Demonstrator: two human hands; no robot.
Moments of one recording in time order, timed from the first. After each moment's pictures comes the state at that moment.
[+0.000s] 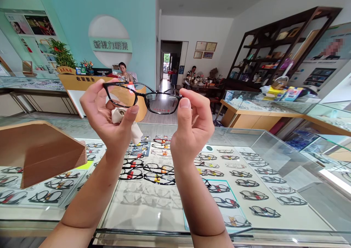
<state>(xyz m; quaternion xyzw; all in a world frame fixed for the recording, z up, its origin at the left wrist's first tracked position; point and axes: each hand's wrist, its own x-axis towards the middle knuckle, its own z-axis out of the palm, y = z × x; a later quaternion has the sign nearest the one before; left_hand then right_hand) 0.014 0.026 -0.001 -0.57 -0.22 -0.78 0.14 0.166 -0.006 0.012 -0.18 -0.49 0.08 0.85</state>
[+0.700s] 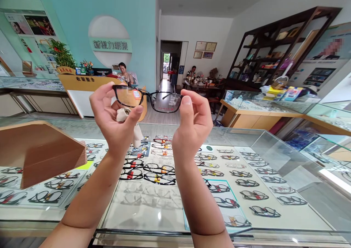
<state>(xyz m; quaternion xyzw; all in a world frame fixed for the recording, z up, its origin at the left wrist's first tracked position) 0.017 0.028 -0.009 -0.57 -0.26 -0.78 0.08 0.168 0.006 0.010 -0.19 -0.47 0.12 0.85</state>
